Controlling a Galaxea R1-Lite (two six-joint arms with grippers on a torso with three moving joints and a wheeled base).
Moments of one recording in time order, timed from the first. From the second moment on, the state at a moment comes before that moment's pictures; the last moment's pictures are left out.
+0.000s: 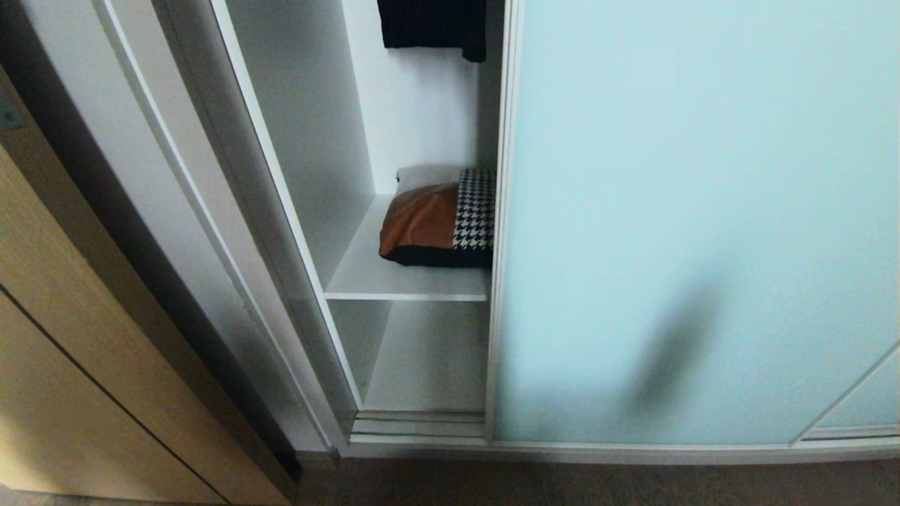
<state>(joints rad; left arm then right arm) 0.01 0.00 0.00 0.01 -0.01 0.07 0.00 0.00 0.00 -0.01 0.00 0.02</state>
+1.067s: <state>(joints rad) 0.00 0.57 -0.86 0.11 -0.21 -0.03 0.00 0.00 0.00 -0.01 0.00 0.02</state>
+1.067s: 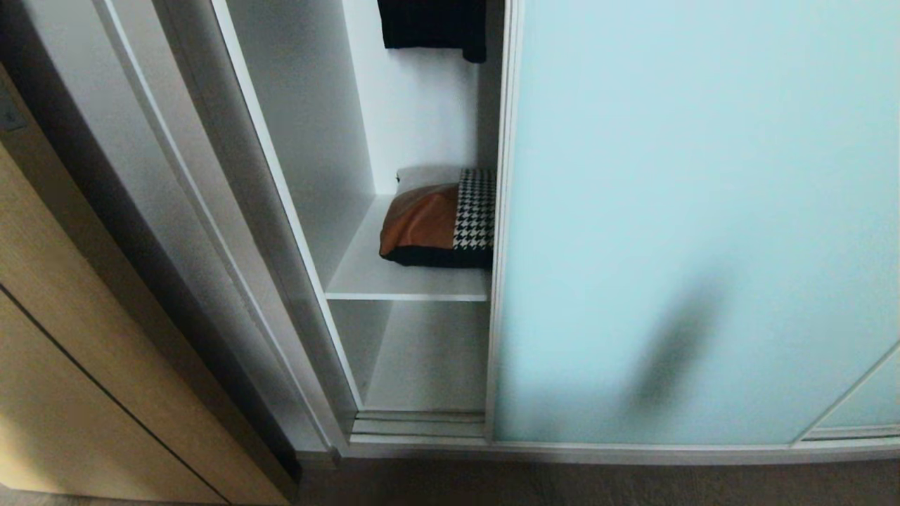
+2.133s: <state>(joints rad) -0.38 1.56 -1.51 0.12 -0.69 -0.12 0.00 0.00 0.00 -0.01 0.00 0.02</state>
